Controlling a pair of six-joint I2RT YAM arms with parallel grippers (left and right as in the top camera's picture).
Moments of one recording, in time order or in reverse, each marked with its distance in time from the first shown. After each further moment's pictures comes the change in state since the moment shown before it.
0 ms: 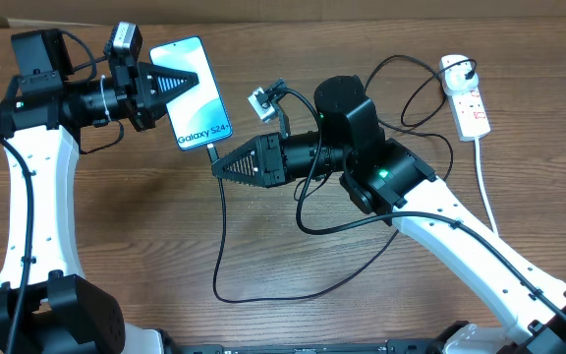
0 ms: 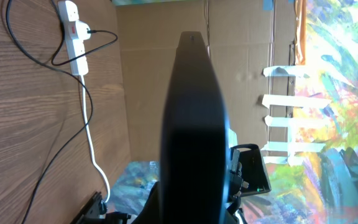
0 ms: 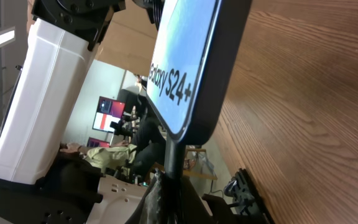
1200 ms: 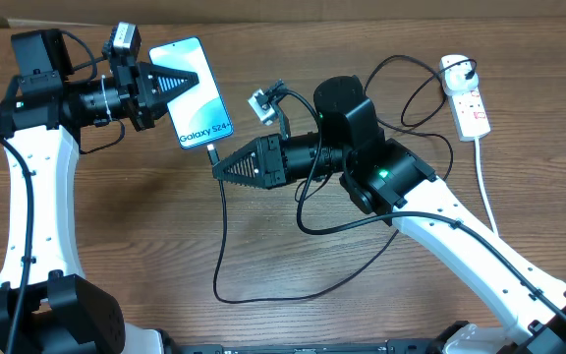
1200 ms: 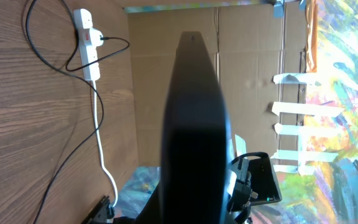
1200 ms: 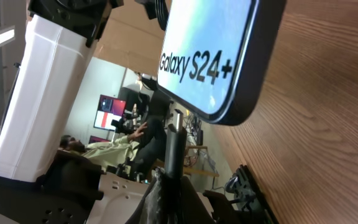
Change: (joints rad) left arm 0.000 0.000 0.000 0.000 -0.050 0.000; right arm 0.000 0.000 0.000 -0.015 -0.010 0.000
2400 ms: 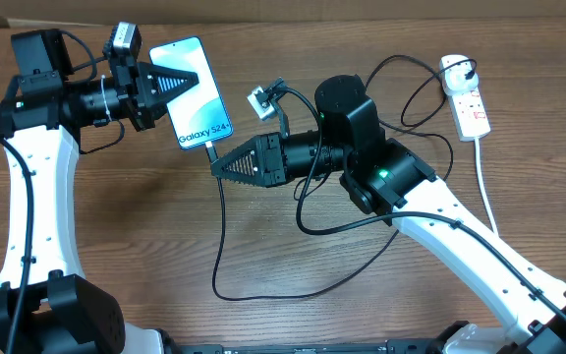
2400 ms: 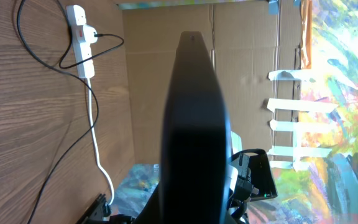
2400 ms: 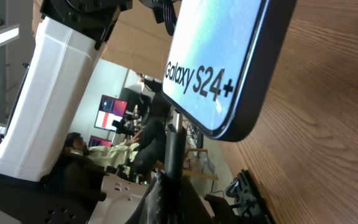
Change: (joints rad) left arm 0.000 0.000 0.000 0.000 0.024 0.000; right arm 0.000 0.000 0.000 0.033 0.000 0.004
